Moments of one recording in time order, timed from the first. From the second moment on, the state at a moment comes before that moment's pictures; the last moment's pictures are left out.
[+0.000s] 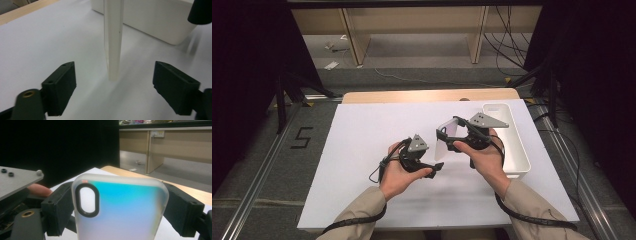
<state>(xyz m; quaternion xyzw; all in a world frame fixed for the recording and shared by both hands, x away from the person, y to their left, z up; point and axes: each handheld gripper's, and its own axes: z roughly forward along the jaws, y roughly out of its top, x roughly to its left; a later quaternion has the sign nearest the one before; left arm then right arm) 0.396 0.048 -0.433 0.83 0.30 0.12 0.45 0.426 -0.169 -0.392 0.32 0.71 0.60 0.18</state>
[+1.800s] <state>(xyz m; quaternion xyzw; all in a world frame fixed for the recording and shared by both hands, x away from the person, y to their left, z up) 0.387 0.132 -0.433 0.83 0.29 0.14 0.45 0.435 -0.203 -0.376 0.35 0.68 0.60 0.21</state>
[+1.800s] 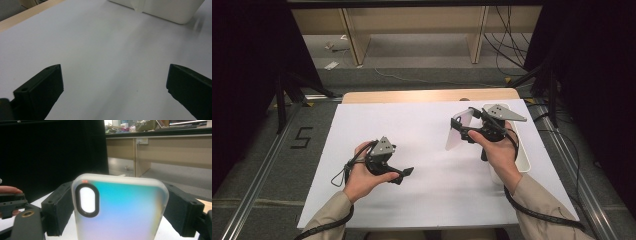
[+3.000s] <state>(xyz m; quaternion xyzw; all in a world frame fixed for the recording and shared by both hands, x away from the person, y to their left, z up) 0.388 0.133 -0.436 0.84 0.29 0.15 0.44 0.442 -0.229 -0.364 0.38 0.66 0.60 0.24</state>
